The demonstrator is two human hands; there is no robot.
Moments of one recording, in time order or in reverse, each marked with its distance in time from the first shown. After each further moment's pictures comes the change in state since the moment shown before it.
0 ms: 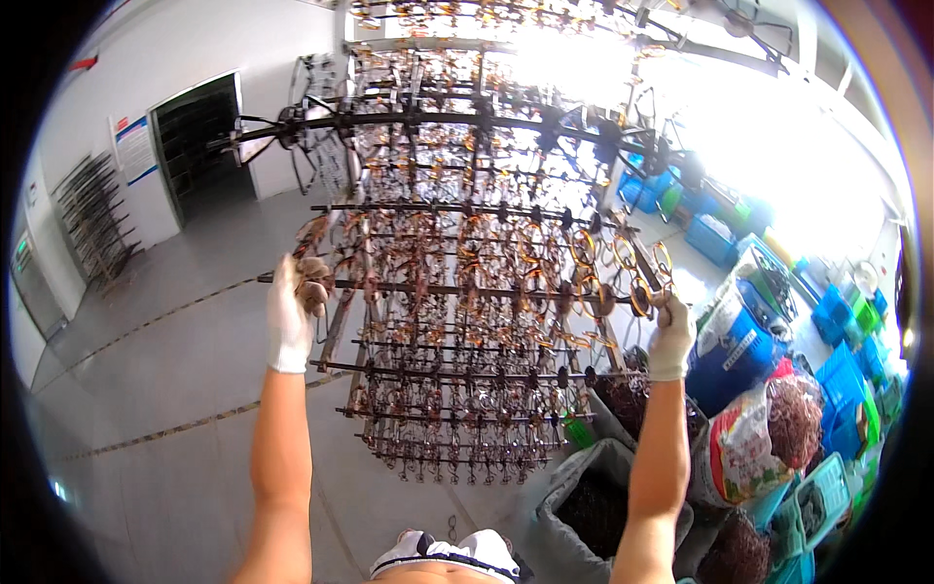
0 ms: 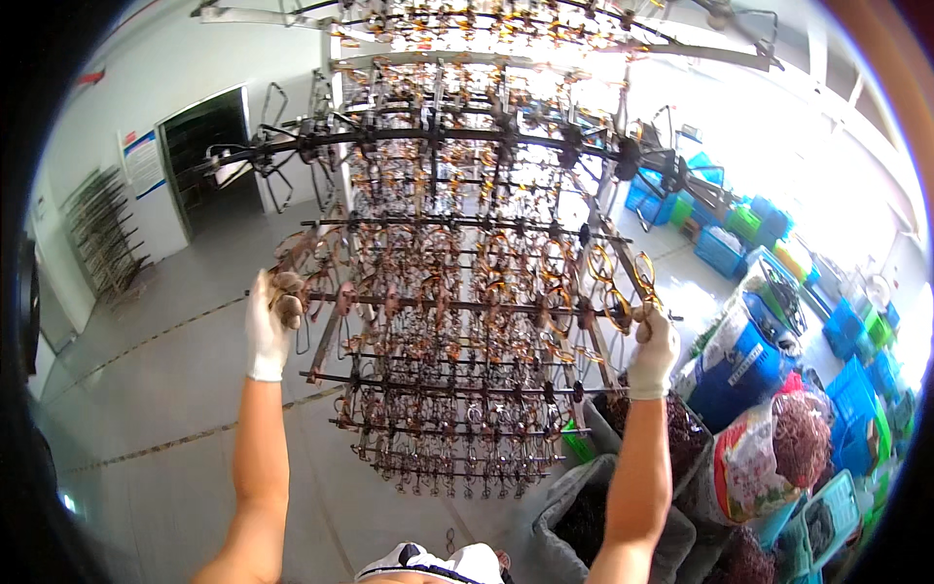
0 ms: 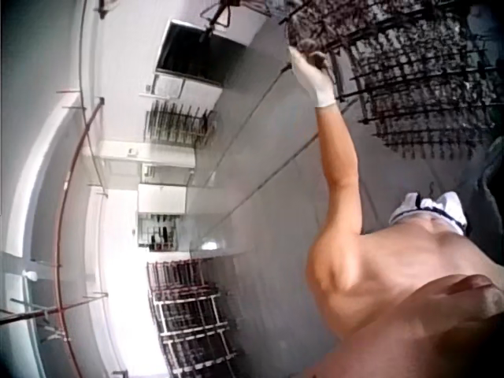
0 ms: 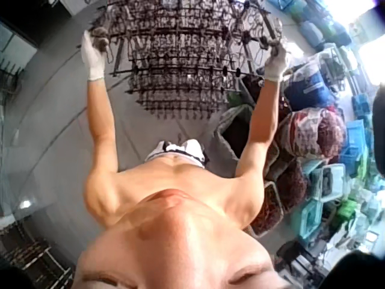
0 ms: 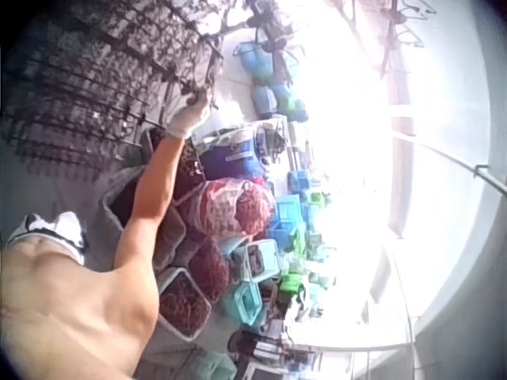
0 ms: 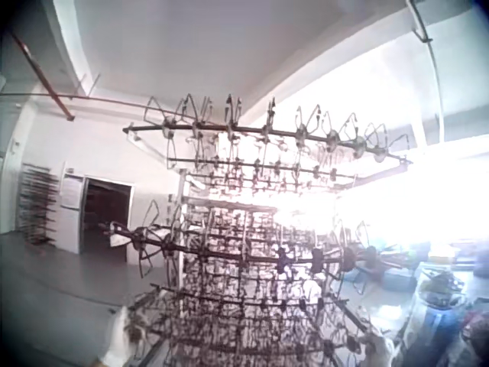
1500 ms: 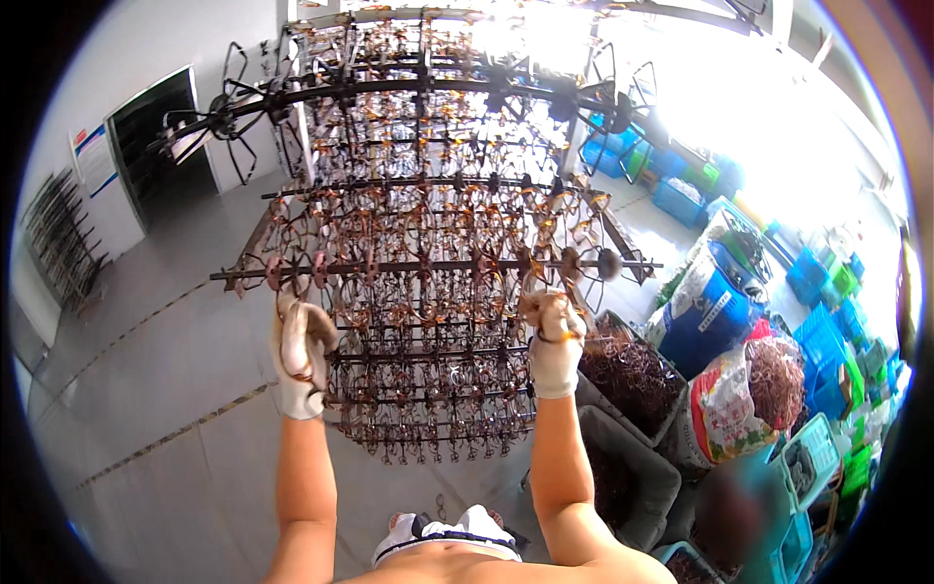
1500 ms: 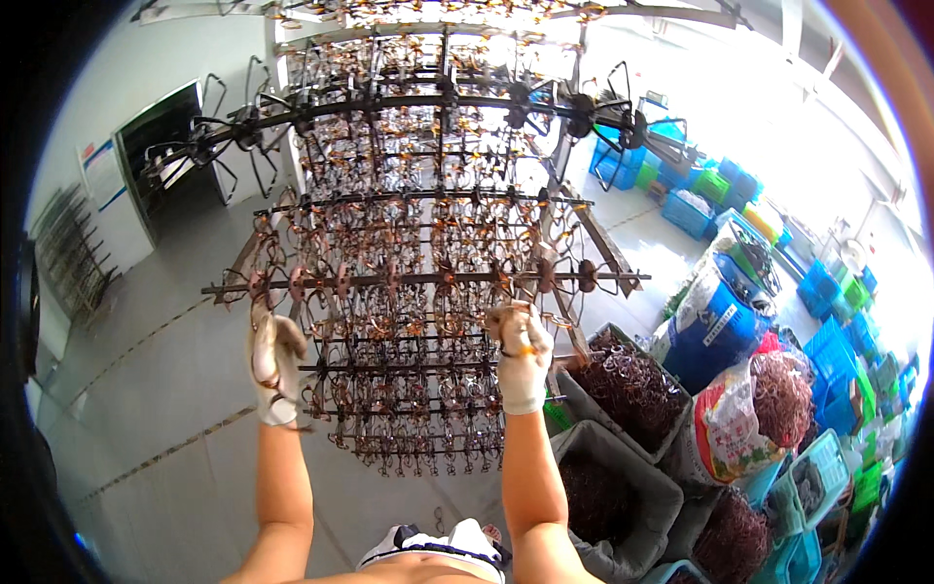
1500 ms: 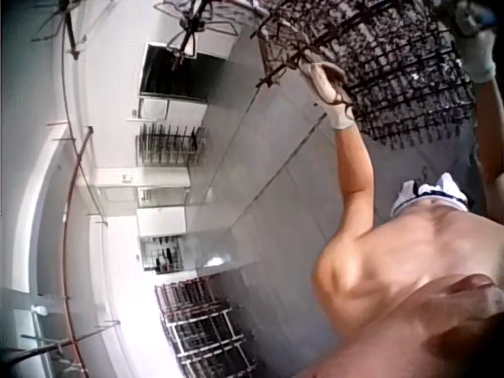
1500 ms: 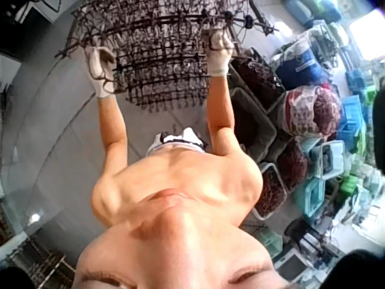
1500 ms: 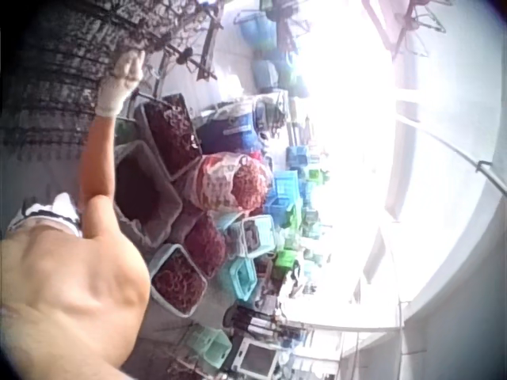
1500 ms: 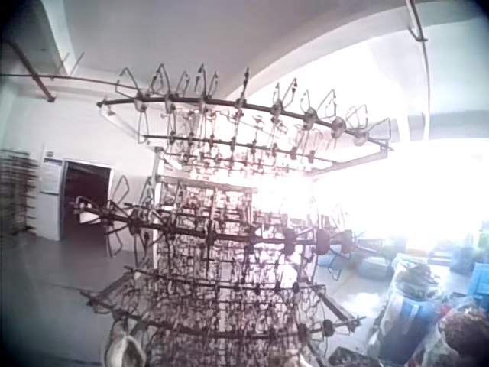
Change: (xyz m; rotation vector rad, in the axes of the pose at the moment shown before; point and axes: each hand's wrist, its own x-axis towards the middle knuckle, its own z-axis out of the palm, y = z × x) left_hand -0.076 -0.010 0.016 0.113 -0.089 0.095; right_hand -0.085 -0.095 0.094 0.710 -0.044 0.412
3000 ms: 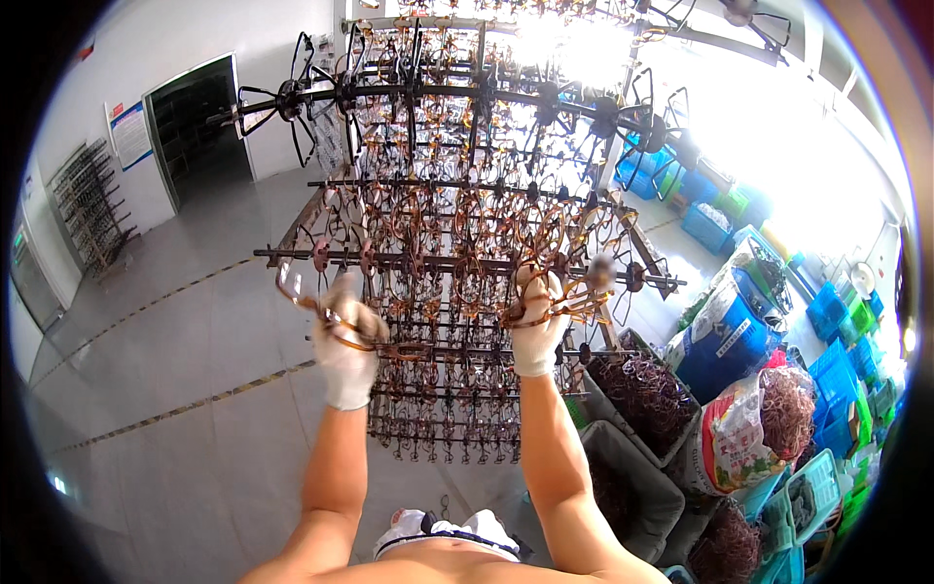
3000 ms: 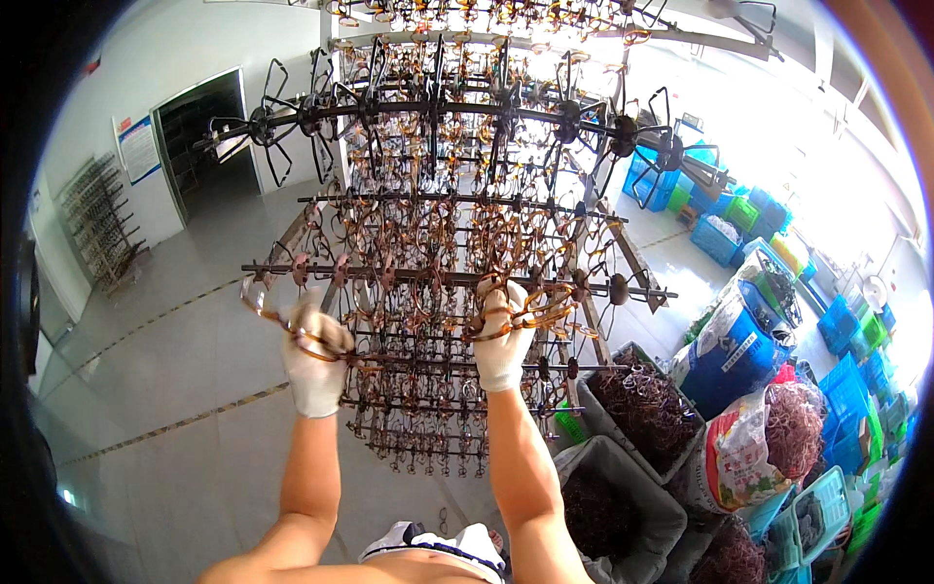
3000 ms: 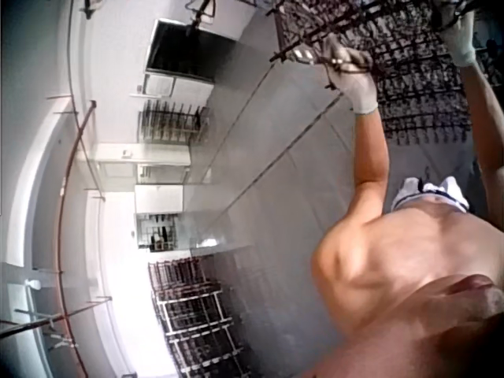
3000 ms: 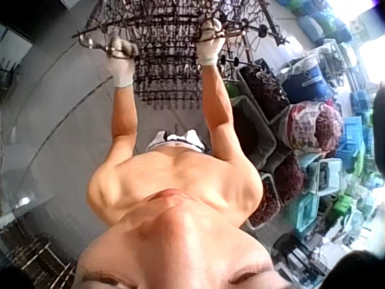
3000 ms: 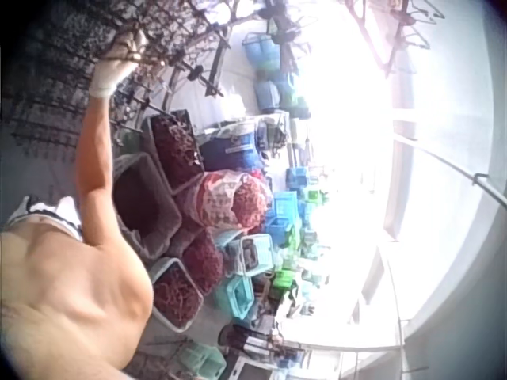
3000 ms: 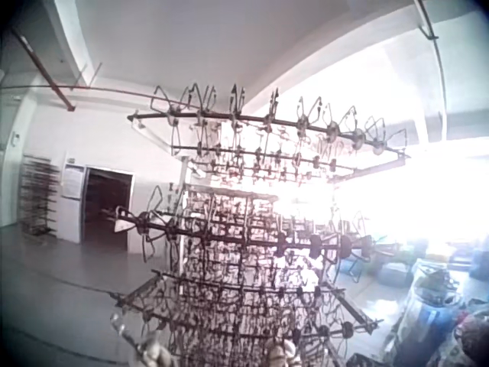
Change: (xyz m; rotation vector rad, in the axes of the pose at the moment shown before) left_hand -0.028 0.011 -0.008 -0.557 -0.219 -0.064; right_hand -0.008 -0.002 0.072 0.094 0.038 0.193
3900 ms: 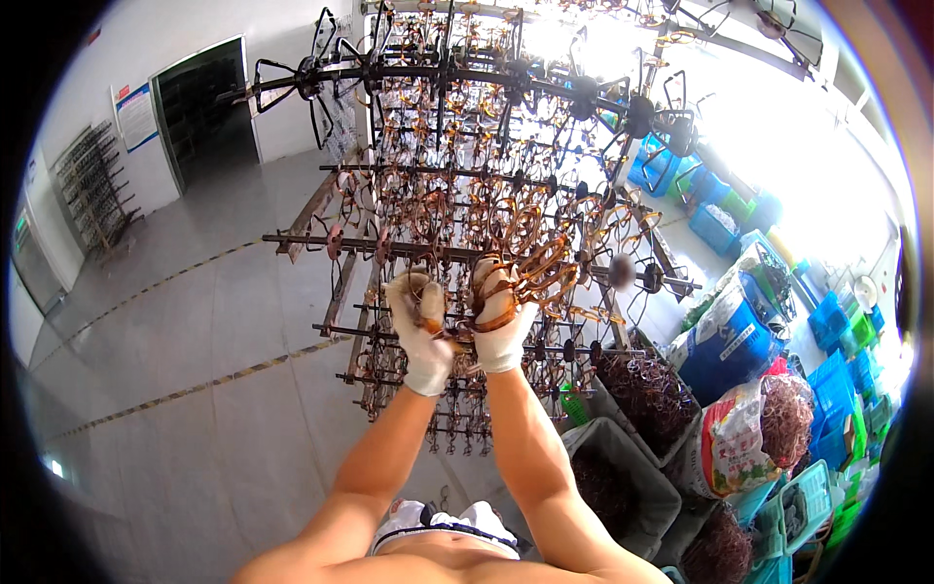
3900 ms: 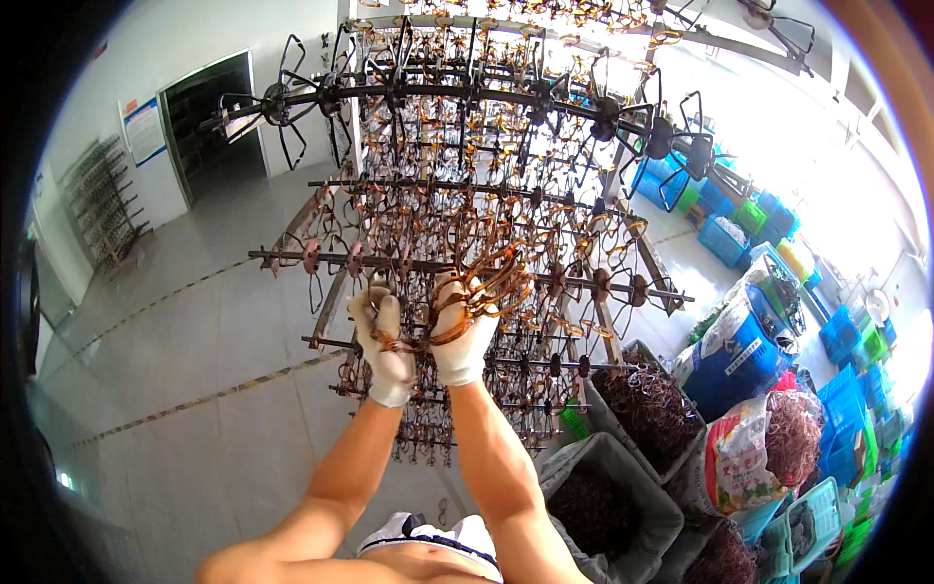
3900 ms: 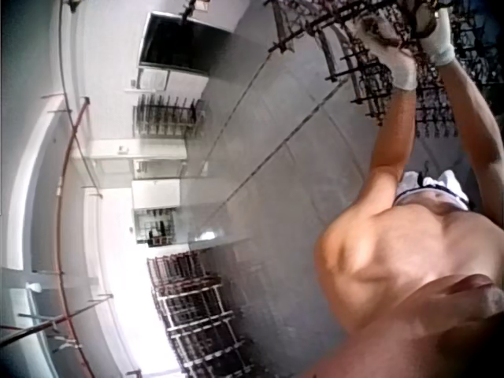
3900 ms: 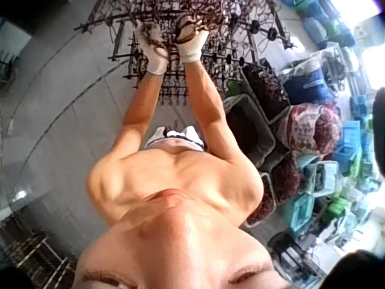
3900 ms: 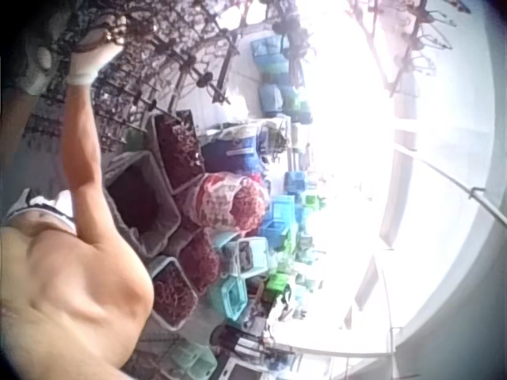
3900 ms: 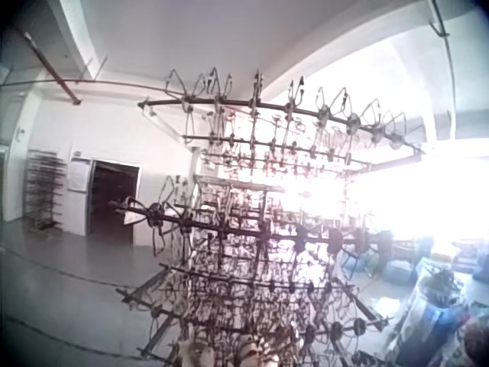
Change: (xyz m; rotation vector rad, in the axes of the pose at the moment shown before) left_hand 0.024 -0.107 -0.028 -0.876 -0.548 0.063; right_hand -0.013 0.044 0.053 0.743 -0.134 0.339
